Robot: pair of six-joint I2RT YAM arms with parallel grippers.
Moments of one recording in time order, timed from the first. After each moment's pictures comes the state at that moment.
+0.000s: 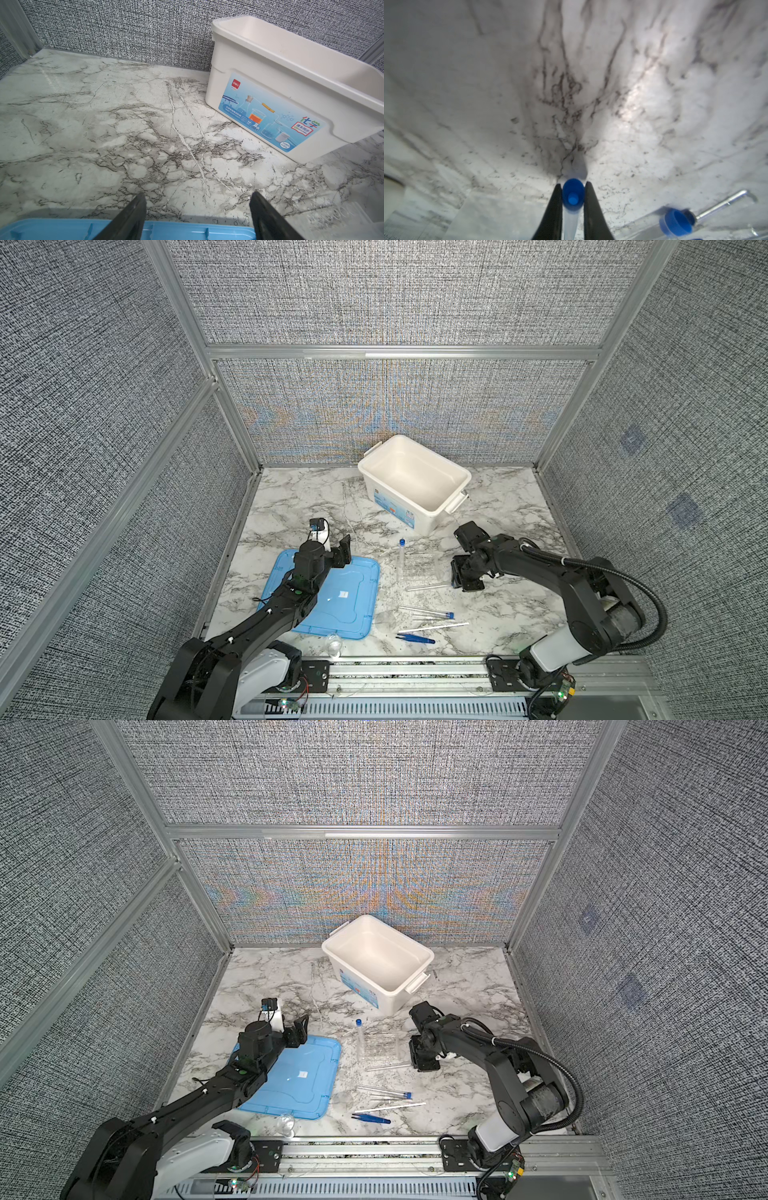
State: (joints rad) left arm -0.43 1.08 0.34 0.37 -0.13 -0.29; right arm 0.47 1.54 0.86 -0.68 -0.16 1.87
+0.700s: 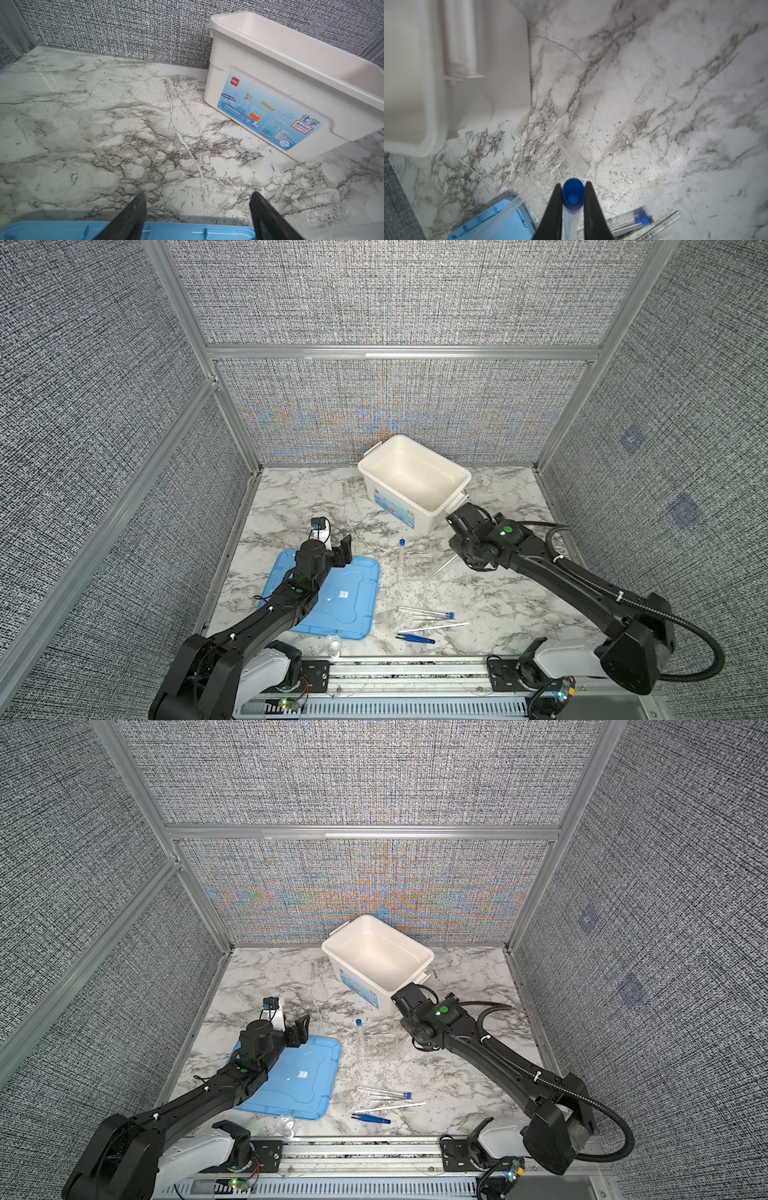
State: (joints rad) left arm -0.43 1.10 0.35 0.37 -0.12 -0.29; right arm 0.70 1.36 1.20 -0.95 0.40 1.34
